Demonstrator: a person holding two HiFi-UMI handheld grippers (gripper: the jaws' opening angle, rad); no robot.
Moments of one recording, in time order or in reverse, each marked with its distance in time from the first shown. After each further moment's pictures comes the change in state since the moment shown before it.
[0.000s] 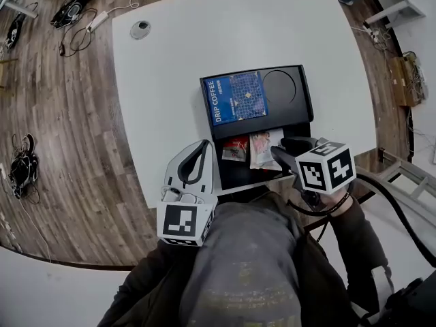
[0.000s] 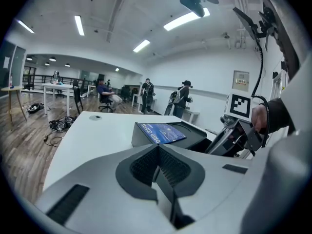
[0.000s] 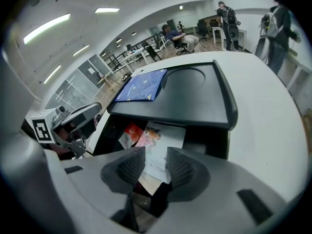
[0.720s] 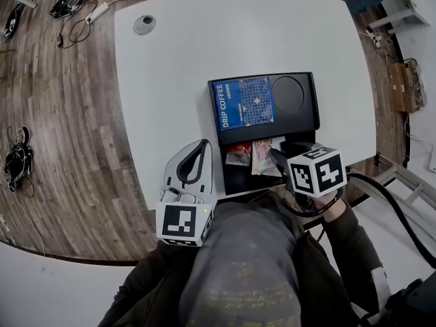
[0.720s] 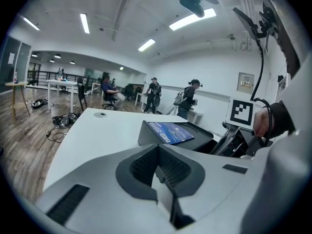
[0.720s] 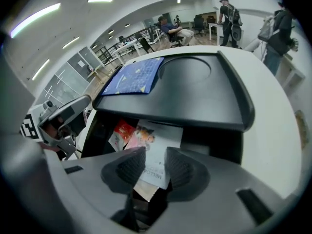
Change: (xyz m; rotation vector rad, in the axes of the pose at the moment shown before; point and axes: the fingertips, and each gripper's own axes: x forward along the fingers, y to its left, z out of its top) left arm 0.002 0.019 0.007 -0.052 0.002 0.027; right arm 0.012 0.000 0.005 0.013 0.079 -0.104
